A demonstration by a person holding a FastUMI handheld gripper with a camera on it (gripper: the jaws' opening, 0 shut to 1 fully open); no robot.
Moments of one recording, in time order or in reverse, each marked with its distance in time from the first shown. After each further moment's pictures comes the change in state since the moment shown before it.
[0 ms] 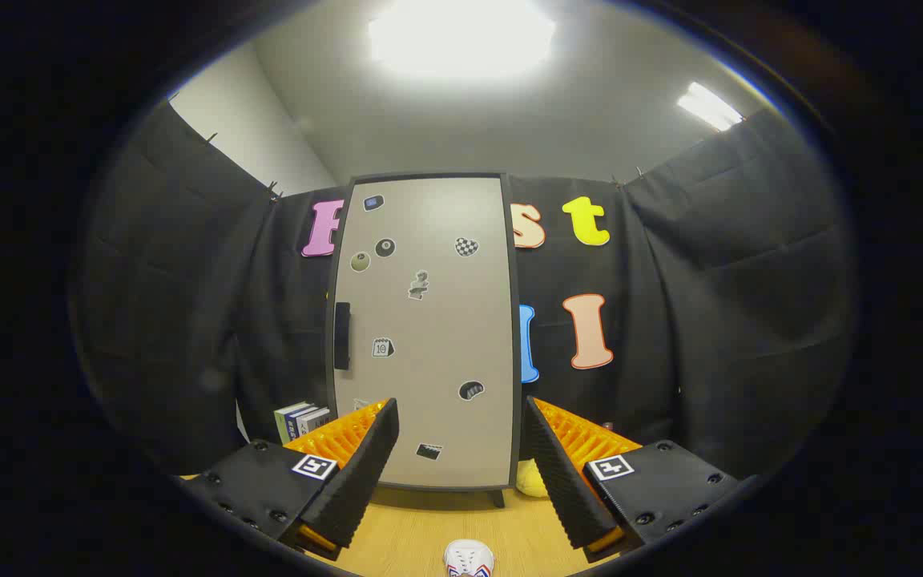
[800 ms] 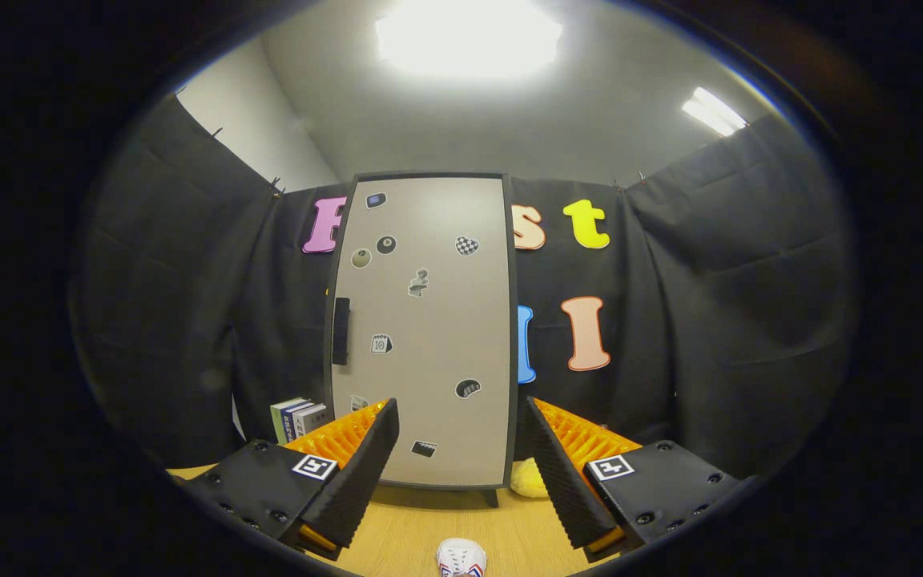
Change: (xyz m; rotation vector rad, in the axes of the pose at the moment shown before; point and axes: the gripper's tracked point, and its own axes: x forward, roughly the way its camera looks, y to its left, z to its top) arm -0.002 -0.003 -0.002 -0.026 -0.003 -0.006
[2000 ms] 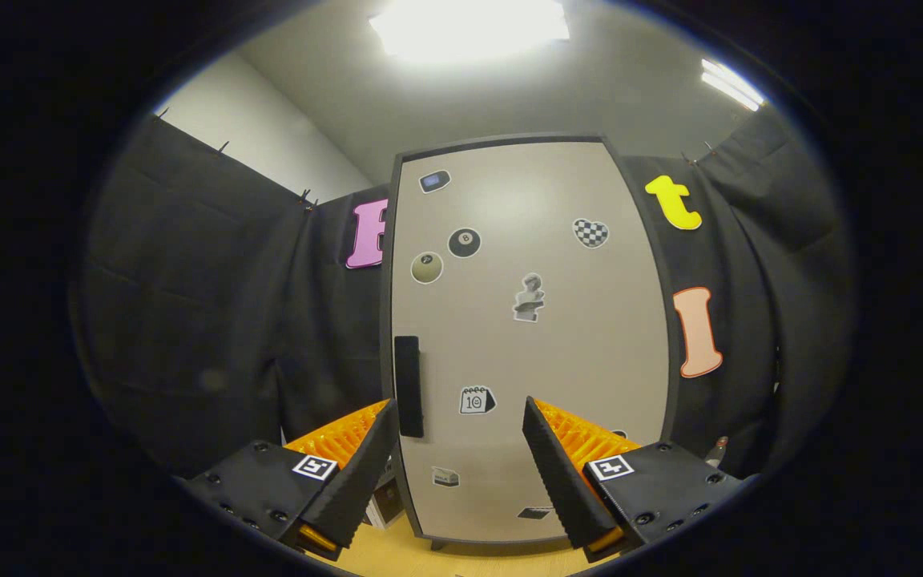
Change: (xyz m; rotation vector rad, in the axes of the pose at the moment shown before) arm 0.197 0.152 0.035 0.089 -0.013 0.237
